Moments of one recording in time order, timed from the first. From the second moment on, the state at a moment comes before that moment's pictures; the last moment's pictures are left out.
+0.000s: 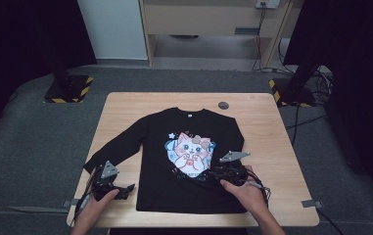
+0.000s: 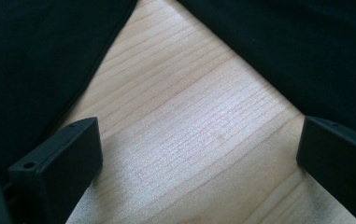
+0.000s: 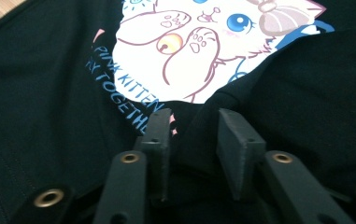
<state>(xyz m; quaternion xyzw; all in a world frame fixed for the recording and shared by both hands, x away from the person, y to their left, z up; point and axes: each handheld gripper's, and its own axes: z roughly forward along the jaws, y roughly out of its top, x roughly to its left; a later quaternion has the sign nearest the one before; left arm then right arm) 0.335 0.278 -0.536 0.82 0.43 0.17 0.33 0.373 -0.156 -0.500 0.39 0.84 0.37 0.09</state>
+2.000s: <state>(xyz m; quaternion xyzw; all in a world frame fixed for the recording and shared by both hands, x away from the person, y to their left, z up) 0.337 0.279 -0.535 0.82 0.43 0.17 0.33 0.383 -0.301 -0.521 0.55 0.77 0.29 0.16</state>
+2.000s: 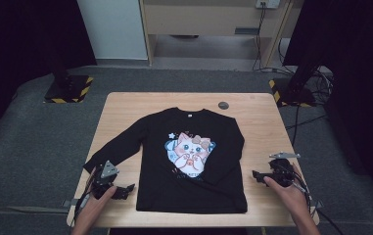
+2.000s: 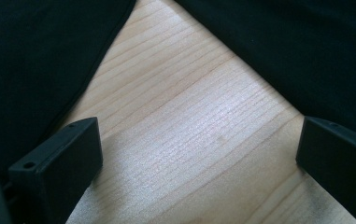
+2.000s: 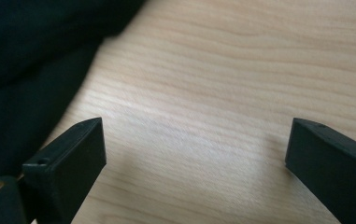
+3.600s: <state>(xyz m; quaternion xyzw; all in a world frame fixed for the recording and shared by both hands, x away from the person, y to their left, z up) 0.377 0.321 -0.497 0.79 0.50 0.18 0.33 0.376 -0.295 -0.531 0.49 0.80 0.29 0.17</state>
